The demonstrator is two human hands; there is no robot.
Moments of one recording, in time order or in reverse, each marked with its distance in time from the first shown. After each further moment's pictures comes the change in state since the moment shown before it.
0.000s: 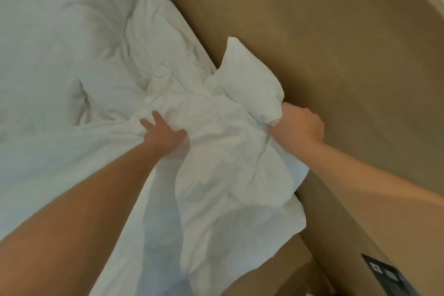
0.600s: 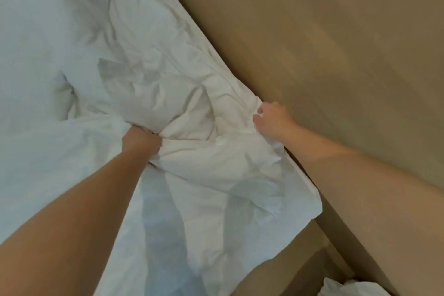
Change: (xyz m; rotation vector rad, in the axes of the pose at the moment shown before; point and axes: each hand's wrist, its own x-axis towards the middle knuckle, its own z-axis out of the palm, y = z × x) left_hand 0.022 -0.048 0.012 0.117 0.209 -0.075; right_hand 0.035 -0.005 0.101 0.192 -0.331 0.055
